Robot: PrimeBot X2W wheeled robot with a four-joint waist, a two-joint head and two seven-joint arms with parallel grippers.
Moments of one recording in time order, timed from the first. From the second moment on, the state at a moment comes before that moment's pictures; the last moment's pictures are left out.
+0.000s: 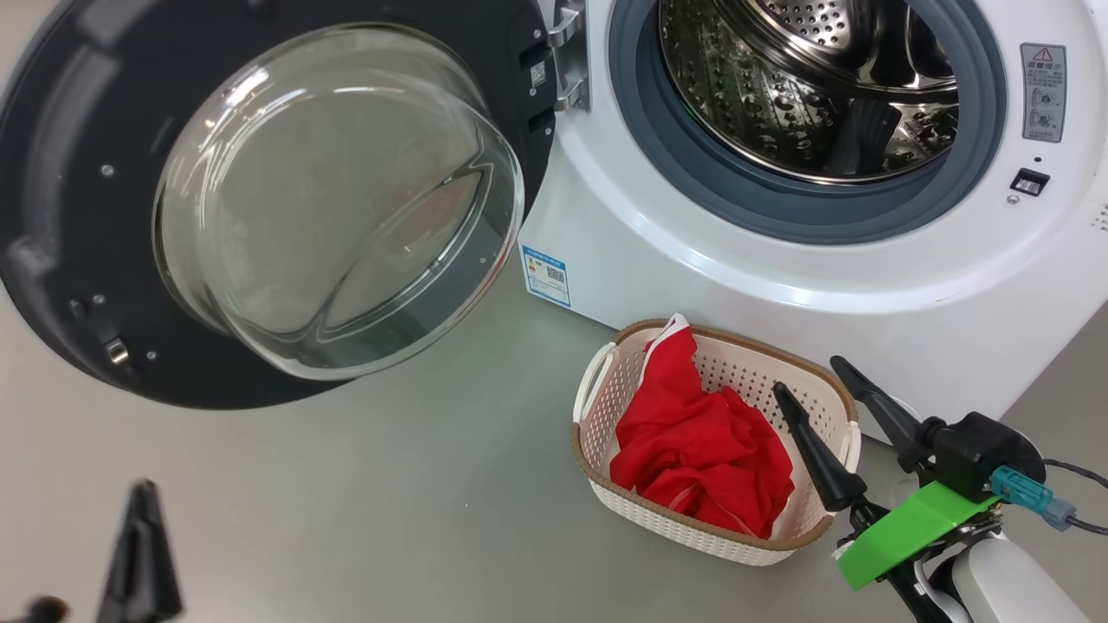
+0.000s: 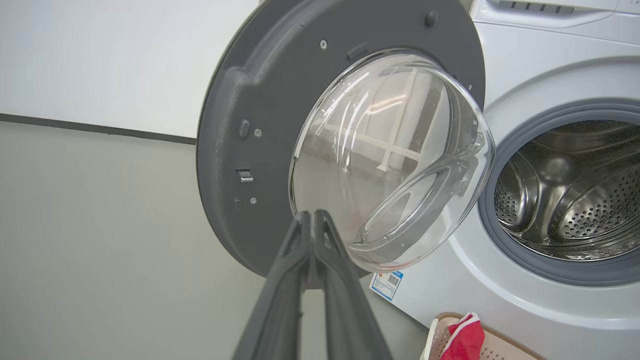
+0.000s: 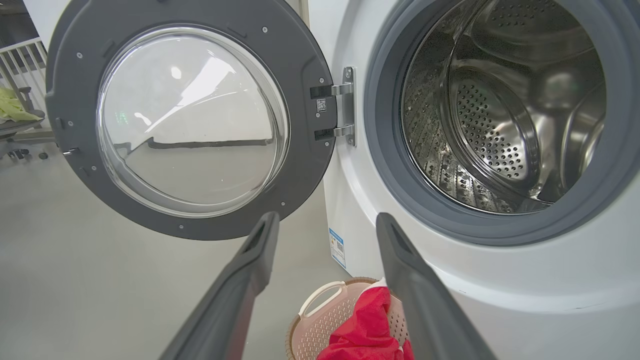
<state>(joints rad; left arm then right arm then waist) 0.06 0.03 0.12 0.08 -0.38 -0.09 -0.25 -0.23 -0.32 0.29 0.23 0.39 0.13 -0.26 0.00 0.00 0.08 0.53</state>
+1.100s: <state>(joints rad) -0.80 0.67 0.13 0.72 -1.37 -0.13 0.10 -0.25 -0.35 0.32 0.23 0.39 0.13 -0.26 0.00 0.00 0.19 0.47</state>
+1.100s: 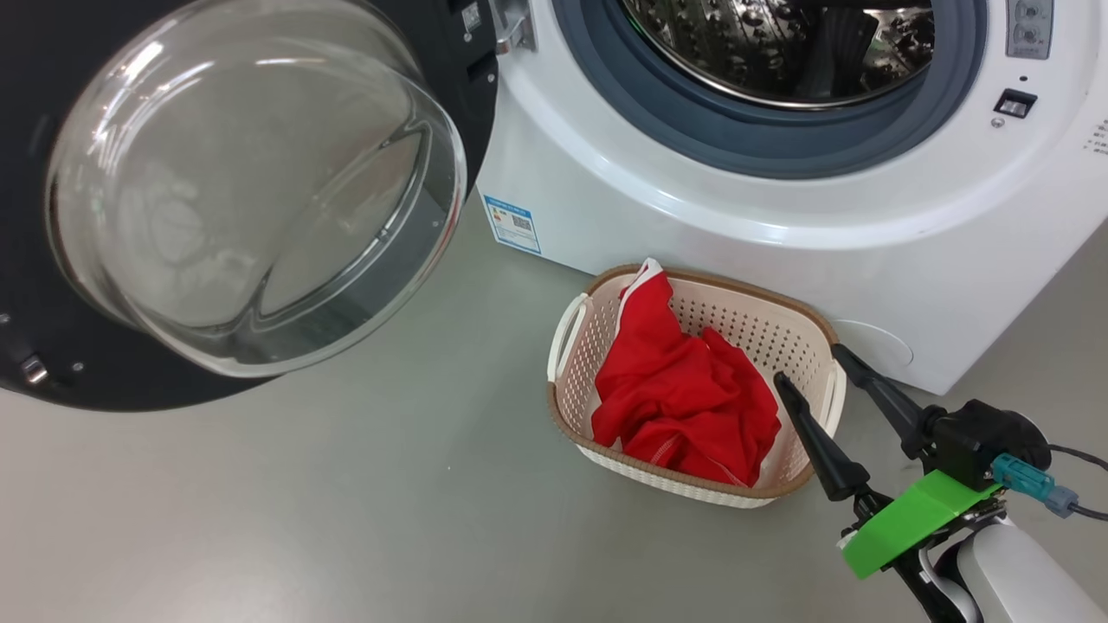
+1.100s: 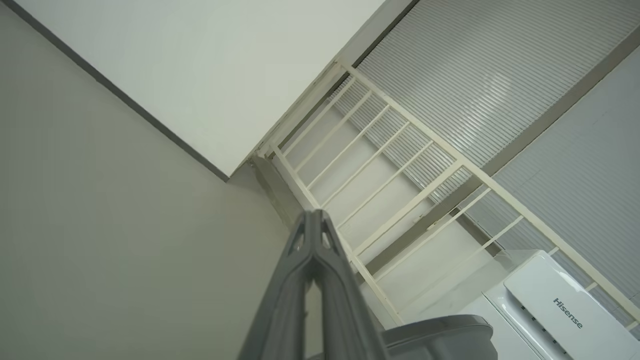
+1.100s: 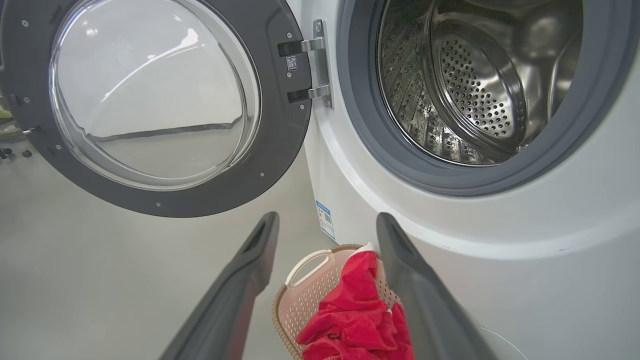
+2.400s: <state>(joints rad) -0.90 0.72 0.06 0.90 -1.59 -0.13 0.74 -0.36 -0.40 0.36 0.24 0.38 0.13 -0.26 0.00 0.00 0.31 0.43</state>
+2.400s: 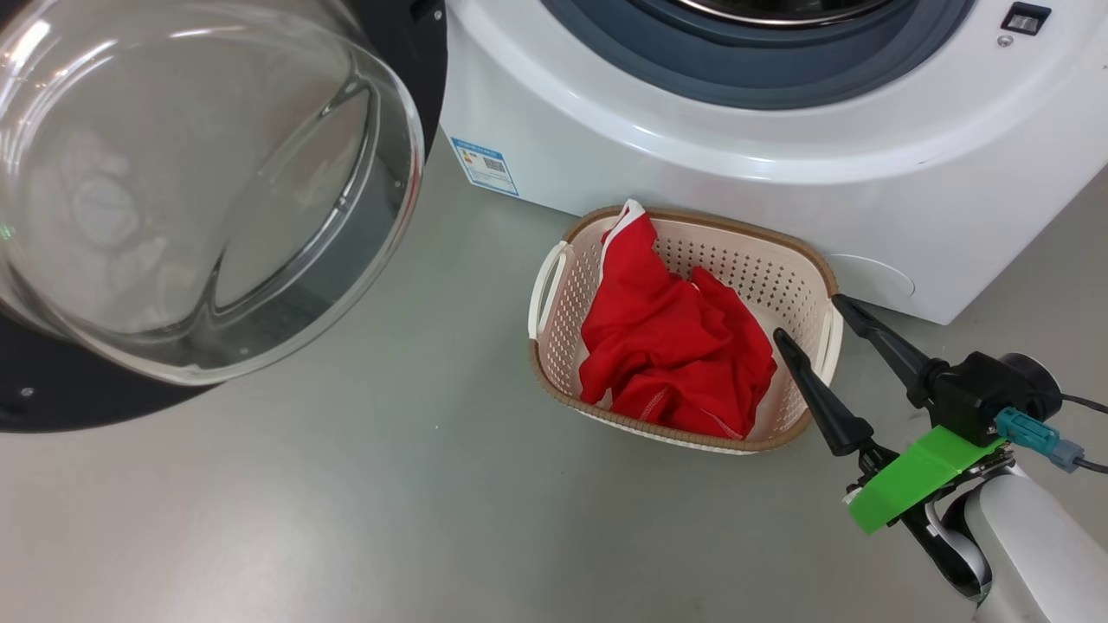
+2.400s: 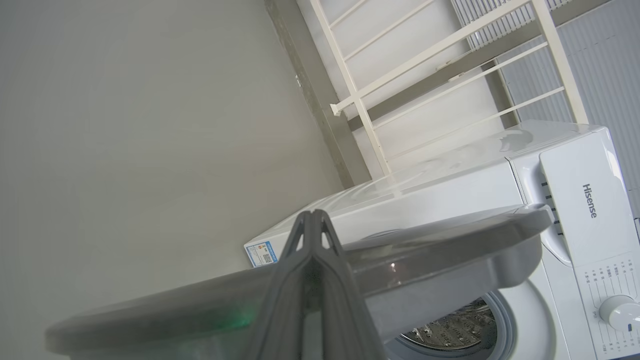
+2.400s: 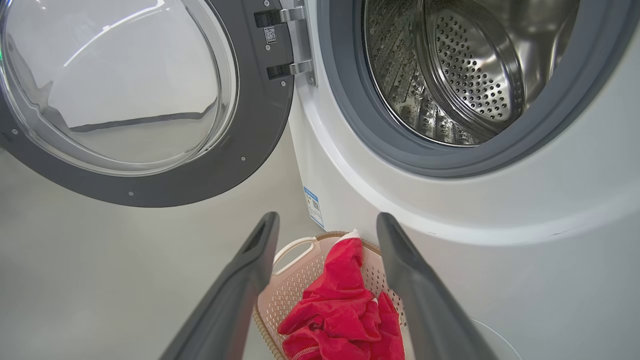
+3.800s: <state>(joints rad) -0.52 0.65 0.10 0.28 -1.71 -0.13 1.23 -0.26 -0.37 0.30 0.22 0.38 0.13 -0.26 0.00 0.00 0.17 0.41</state>
